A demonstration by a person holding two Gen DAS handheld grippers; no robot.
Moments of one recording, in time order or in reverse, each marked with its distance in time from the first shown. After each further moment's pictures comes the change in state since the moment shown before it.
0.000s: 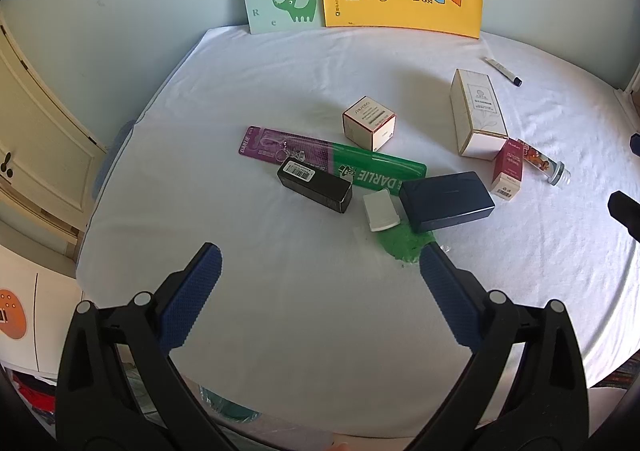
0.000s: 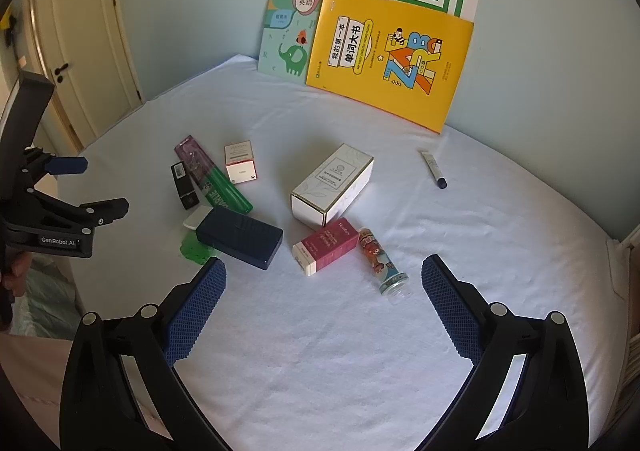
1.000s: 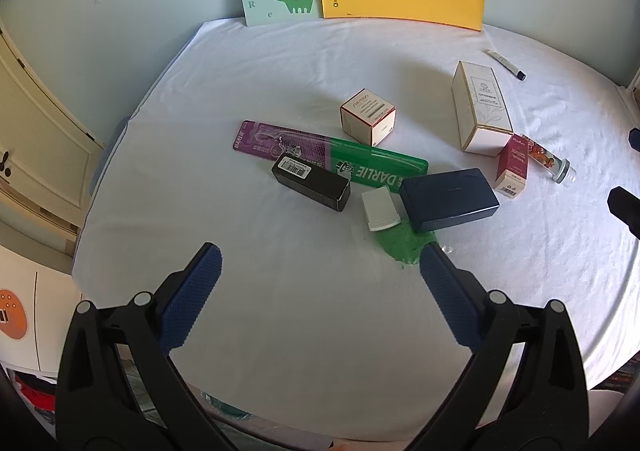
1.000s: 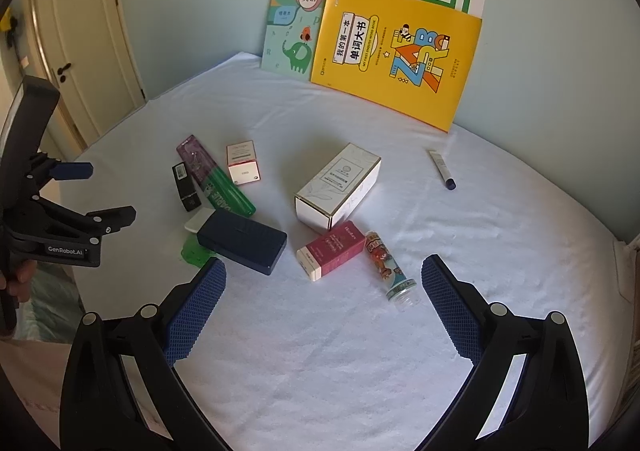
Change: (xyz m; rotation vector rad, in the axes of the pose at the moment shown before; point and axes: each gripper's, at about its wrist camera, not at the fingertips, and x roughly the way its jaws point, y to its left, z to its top) left arm 0.013 -0.001 0.005 0.006 0.028 -0.005; right arm 0.013 0.001 0.006 0.008 0.015 0.026
